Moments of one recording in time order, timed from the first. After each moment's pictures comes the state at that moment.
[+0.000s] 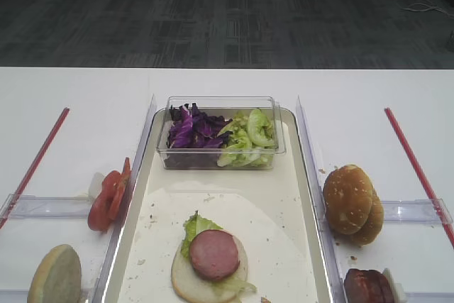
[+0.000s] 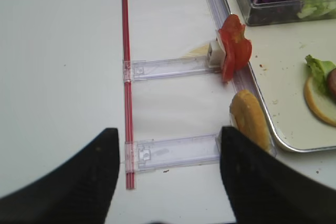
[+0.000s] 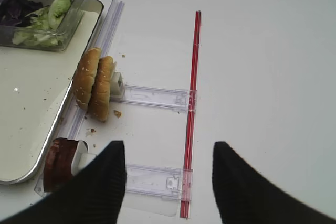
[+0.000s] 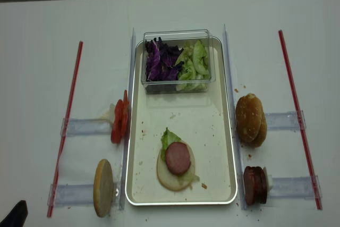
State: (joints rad) left arm -0.06 -0.02 -0.49 -0.02 1.18 -0.04; right arm -0.02 -0.02 -0.47 0.13 1.12 -0.15
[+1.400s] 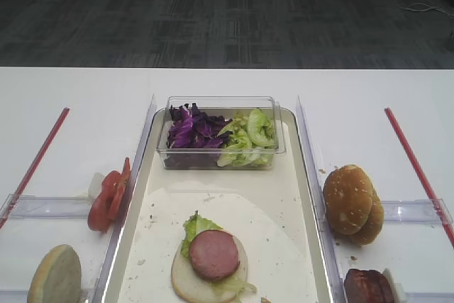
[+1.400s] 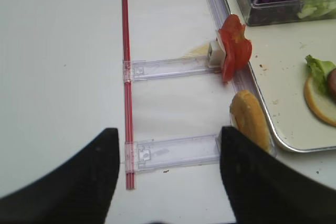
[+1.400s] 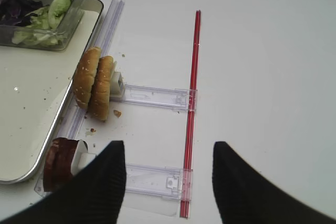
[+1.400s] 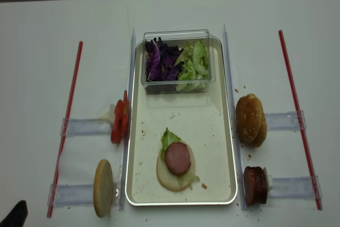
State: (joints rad) left arm -0.06 -0.02 -0.49 -0.02 1.18 -0.04; right arm -0.02 -0.02 -0.47 0.13 1.12 -0.15
